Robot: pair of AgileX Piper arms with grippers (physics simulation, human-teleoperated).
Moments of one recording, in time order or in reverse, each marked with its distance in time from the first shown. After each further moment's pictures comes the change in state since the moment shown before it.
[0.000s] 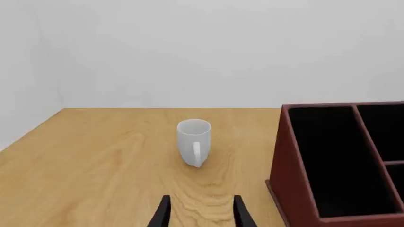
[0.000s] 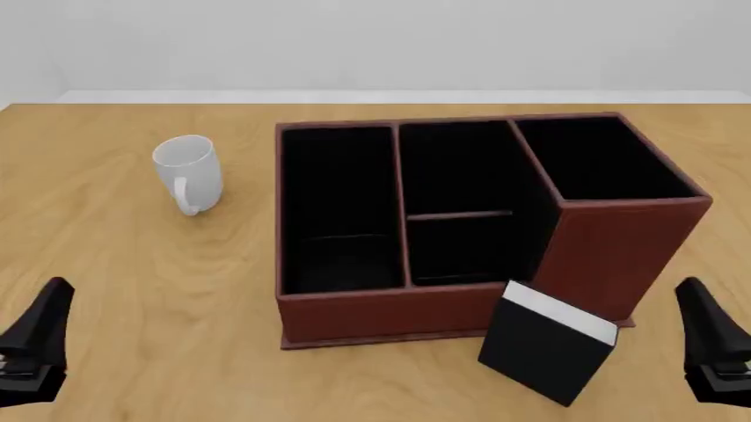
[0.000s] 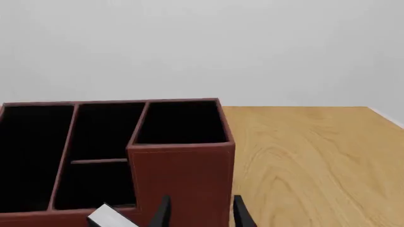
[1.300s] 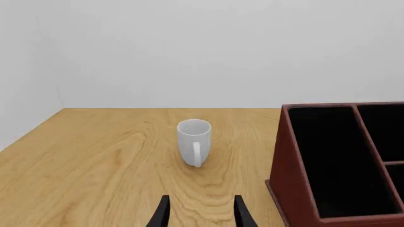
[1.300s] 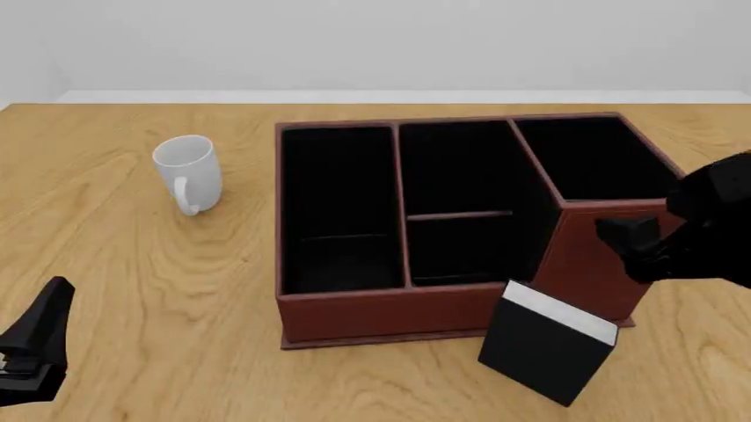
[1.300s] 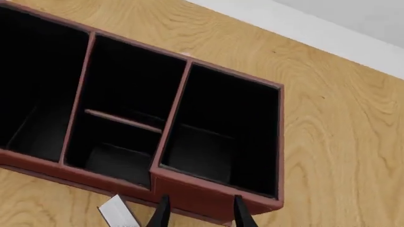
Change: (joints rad) left arm 0.000 0.004 -0.003 -0.001 0.000; right arm 0.165 0.766 -0.576 0.399 -0.224
